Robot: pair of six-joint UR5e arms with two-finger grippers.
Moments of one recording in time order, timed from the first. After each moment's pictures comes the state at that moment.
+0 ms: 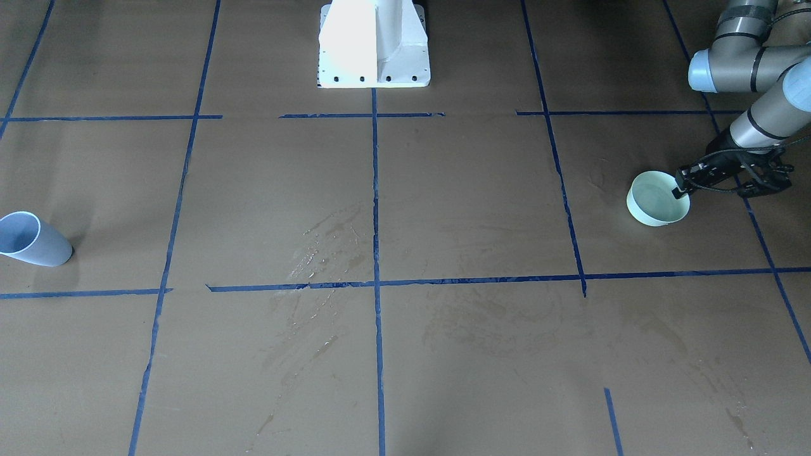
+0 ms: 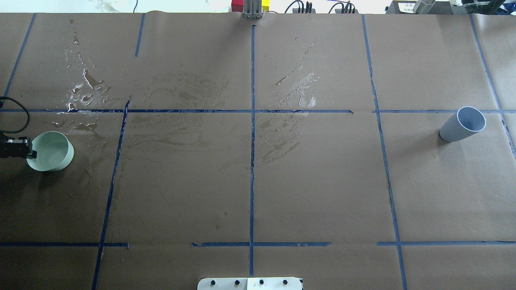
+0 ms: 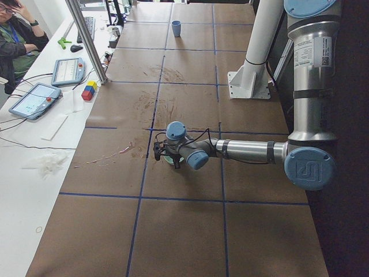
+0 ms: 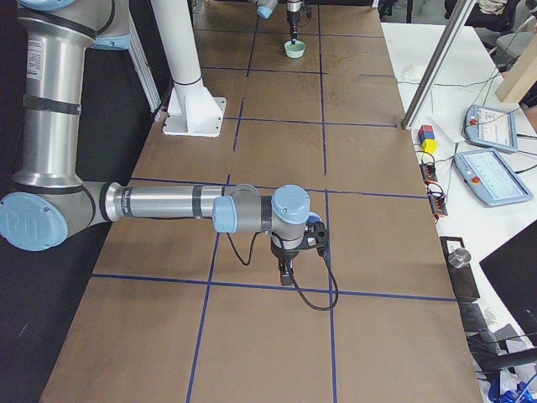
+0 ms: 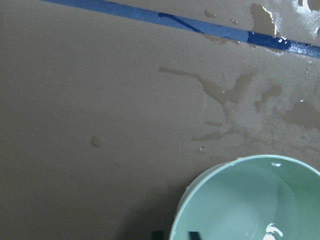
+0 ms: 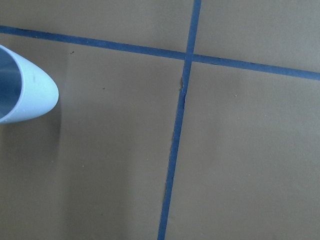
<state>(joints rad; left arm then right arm) -1.00 -1.48 -1.58 -2.29 -2.23 -0.99 1.50 -1.72 1.76 -1.56 2.32 -0.06</state>
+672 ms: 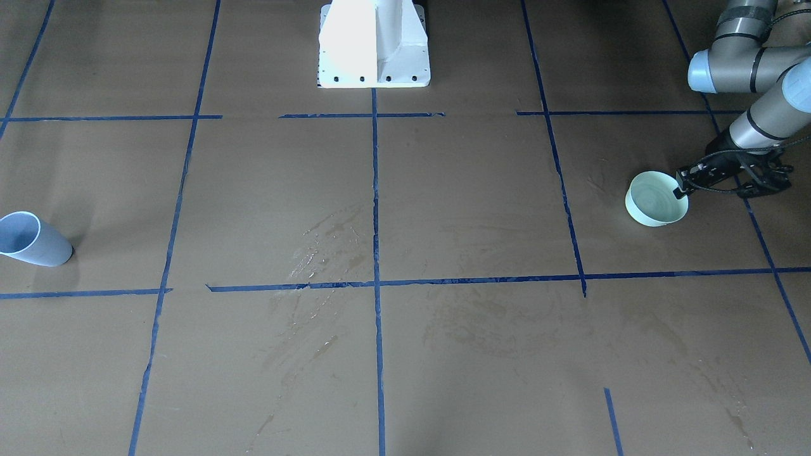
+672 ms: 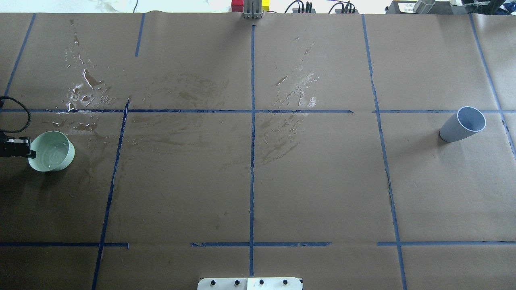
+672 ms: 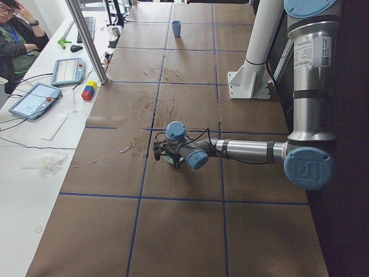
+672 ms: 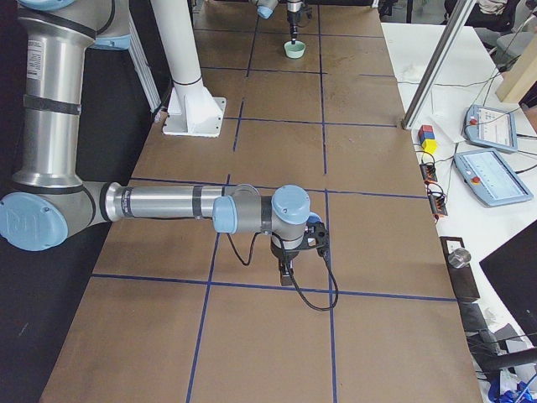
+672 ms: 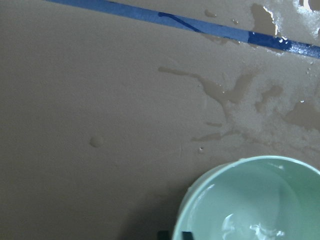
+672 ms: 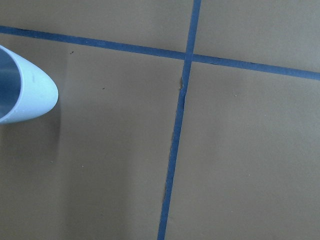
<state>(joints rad) -1.00 -1.48 -1.58 -2.29 -2.23 -0.99 1.50 -1.72 1.76 -1.56 2.32 -0.06</state>
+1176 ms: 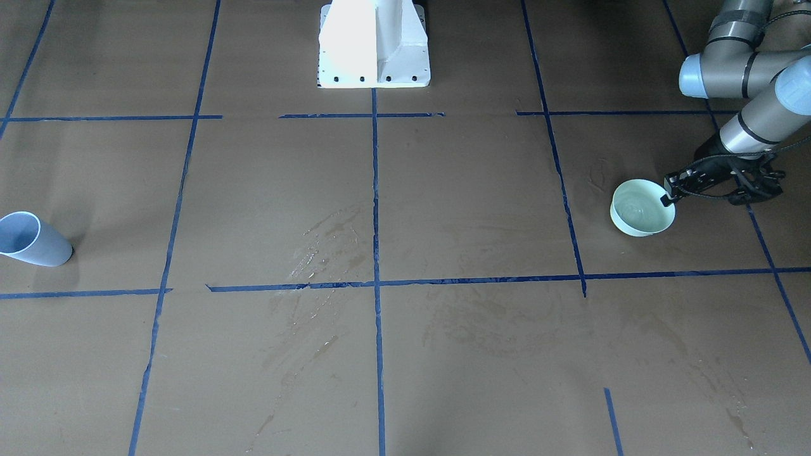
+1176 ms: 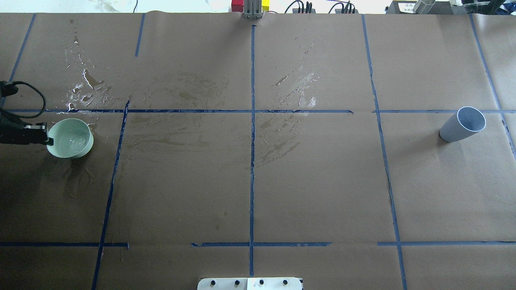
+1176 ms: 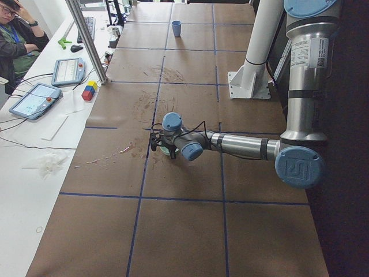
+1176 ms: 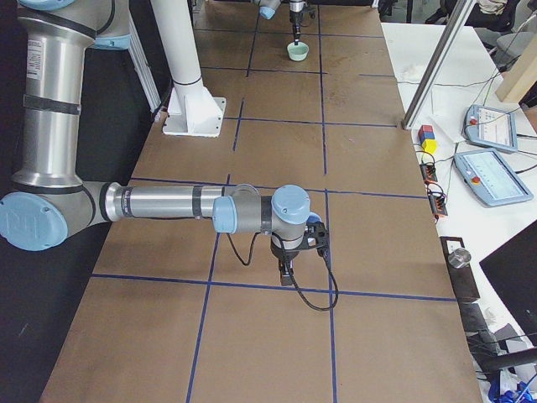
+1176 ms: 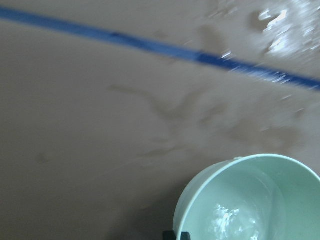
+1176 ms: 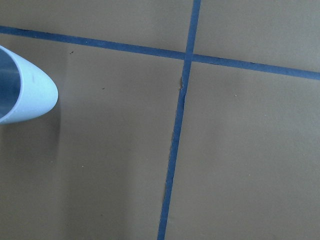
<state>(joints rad) -0.99 -1.58 -1.61 -2.27 -2.24 -1.08 1.50 -1.72 1.76 -1.56 2.32 -0.06</state>
